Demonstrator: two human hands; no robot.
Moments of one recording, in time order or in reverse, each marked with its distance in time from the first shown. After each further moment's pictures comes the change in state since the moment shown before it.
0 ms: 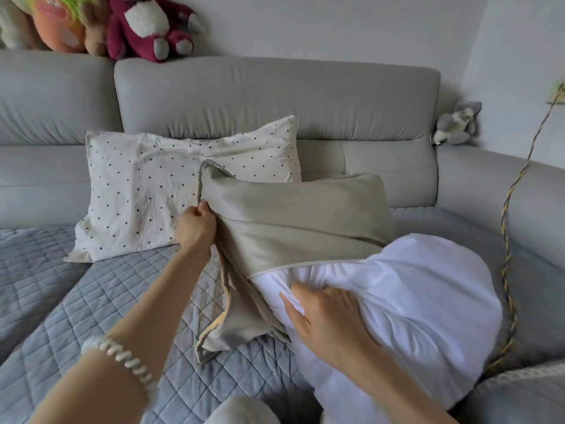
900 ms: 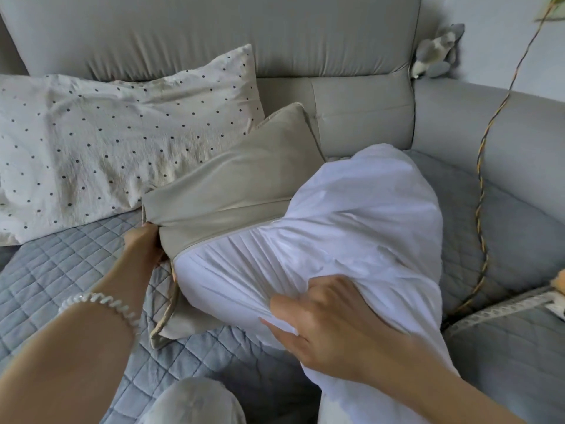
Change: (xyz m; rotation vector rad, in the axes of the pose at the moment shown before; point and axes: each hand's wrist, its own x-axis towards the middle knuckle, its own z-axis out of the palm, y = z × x) left_hand 0.074 -0.129 0.030 0.005 -0.188 -0.429; right_hand -0.032 0.023 -0.024 0.070 -0.229 -0.201
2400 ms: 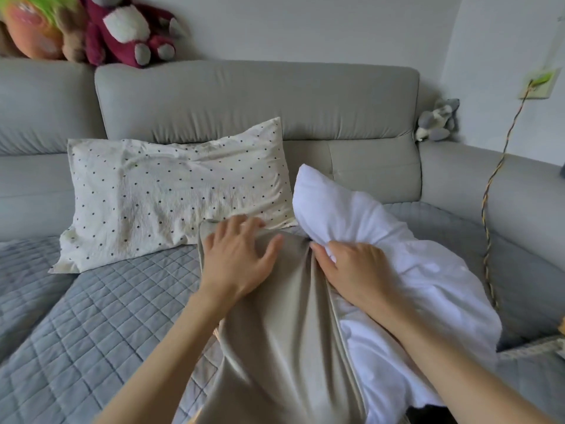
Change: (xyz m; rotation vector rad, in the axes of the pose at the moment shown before) left_hand -0.226 0.058 0.001 0.879 -0.056 1.009; right_hand 0.050 0.050 -0.006 -0.352 0.287 0.452
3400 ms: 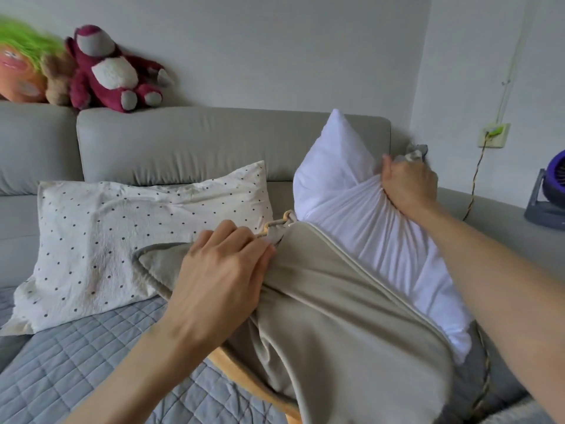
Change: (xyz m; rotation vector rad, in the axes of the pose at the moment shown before) left_hand 0.019 0.030 -0.067 0.106 0.475 0.555; right_hand 0.177 0.121 -0.050 -0.160 0.114 0.392
